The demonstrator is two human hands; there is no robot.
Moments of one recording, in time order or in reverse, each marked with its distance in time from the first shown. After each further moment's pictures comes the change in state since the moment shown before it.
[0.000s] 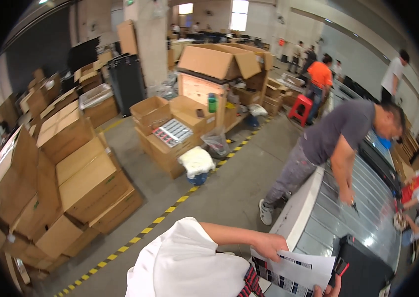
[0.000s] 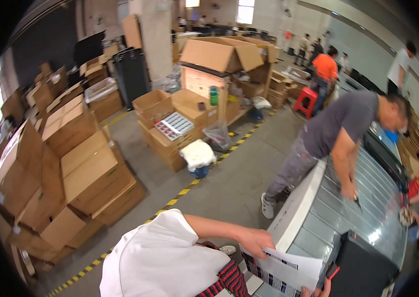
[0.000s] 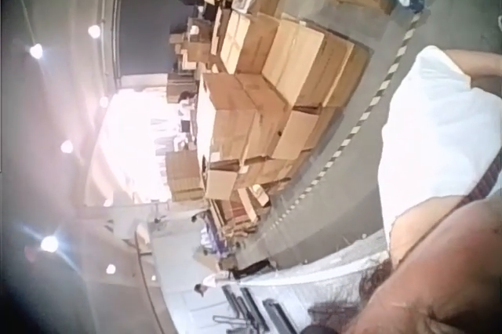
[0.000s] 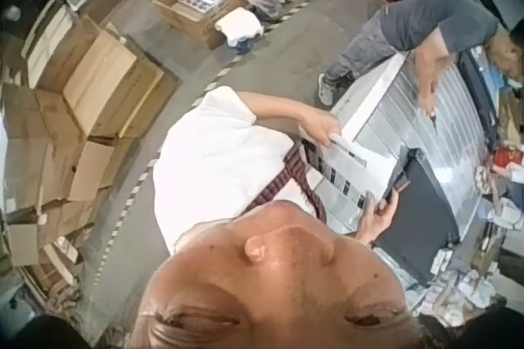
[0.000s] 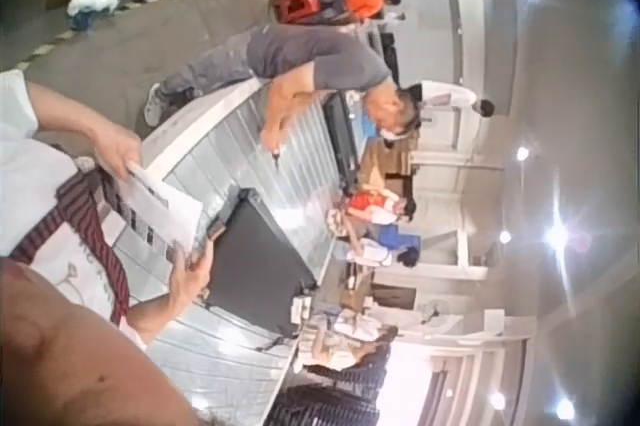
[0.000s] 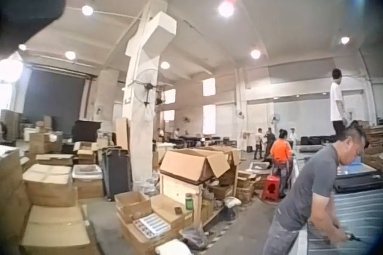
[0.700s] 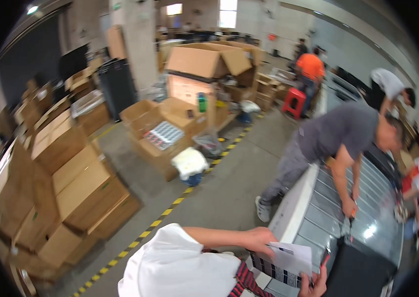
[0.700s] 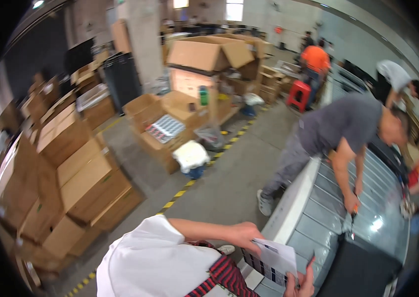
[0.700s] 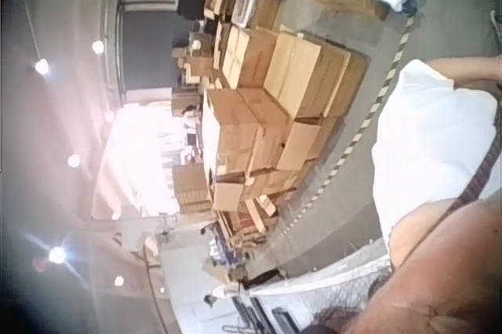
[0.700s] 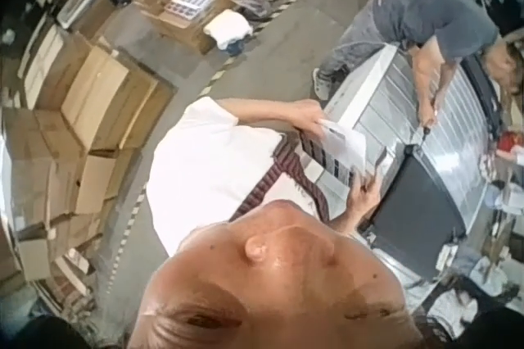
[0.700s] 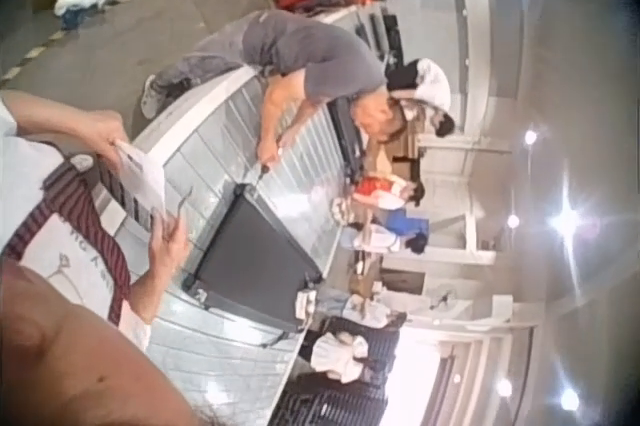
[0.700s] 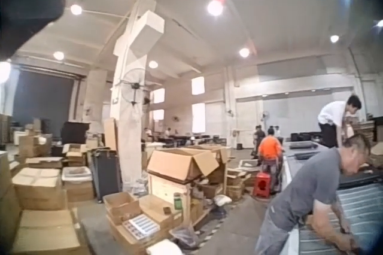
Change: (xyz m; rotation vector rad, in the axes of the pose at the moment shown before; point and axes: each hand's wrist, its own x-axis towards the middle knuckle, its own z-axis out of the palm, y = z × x) left_hand -0.001 -0.011 -0.012 0.041 0.178 -0.007; right_hand 0.035 -0.004 0.046 -0.264 0.073 -0.412
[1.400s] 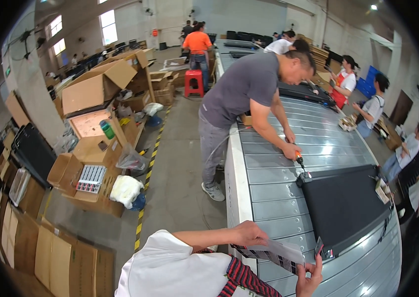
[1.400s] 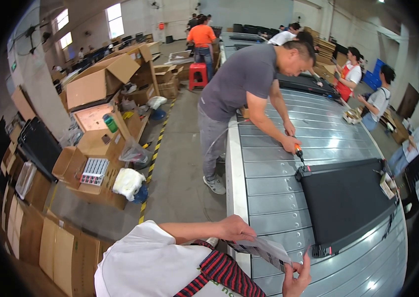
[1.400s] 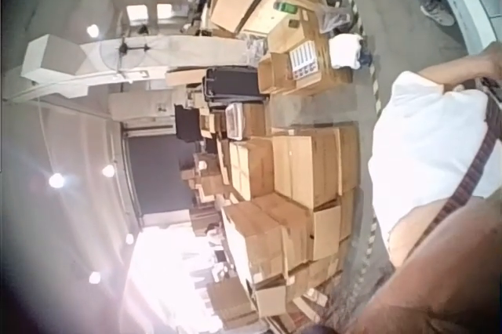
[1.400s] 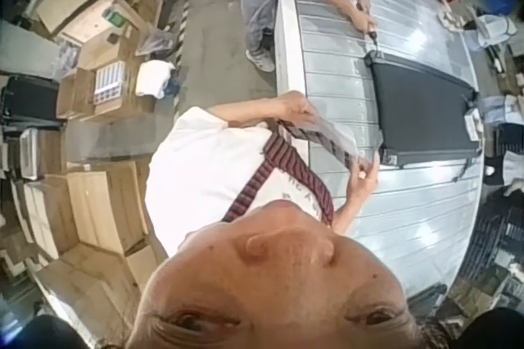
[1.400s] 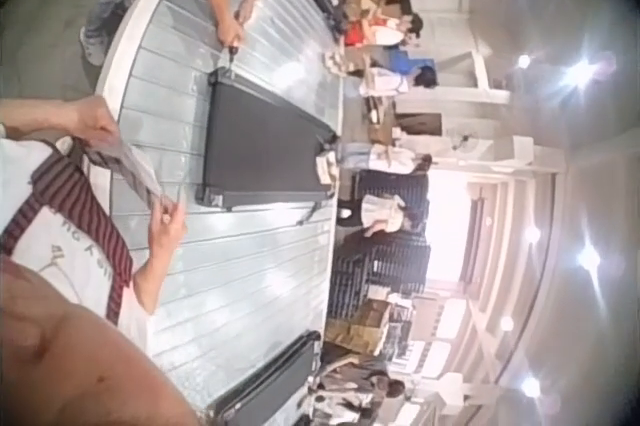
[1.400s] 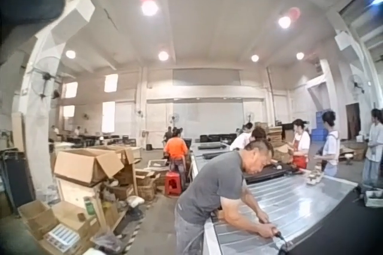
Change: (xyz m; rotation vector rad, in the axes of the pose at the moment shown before) left_hand 0.085 -0.013 0.077 0.012 -0.288 0.233; right_hand -0.107 -0.005 -0.046 -0.135 0.306 0.642
